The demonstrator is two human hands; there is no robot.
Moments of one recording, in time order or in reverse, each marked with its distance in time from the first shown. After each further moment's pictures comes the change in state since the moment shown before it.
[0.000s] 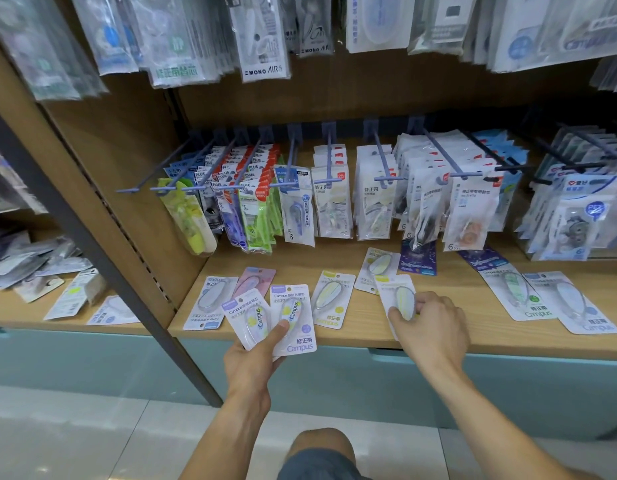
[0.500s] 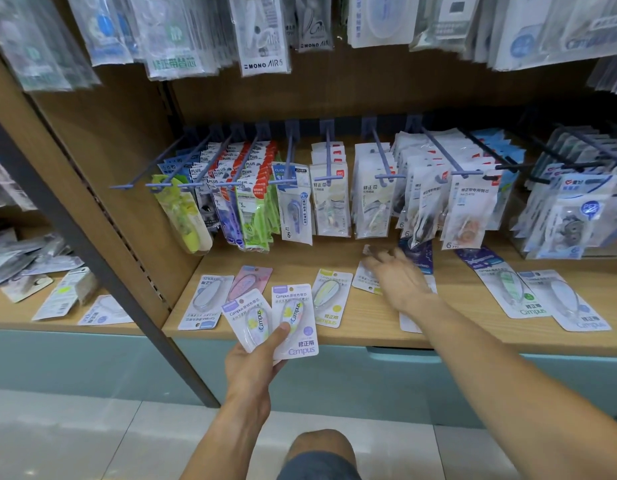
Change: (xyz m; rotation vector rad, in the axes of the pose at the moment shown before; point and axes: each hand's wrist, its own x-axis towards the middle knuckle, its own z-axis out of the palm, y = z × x) left_hand 0.002 -0.007 -0.004 -0.010 -0.057 -0.033; right_hand 0.079 -0.044 0.015 -0.472 -0.294 -0.686
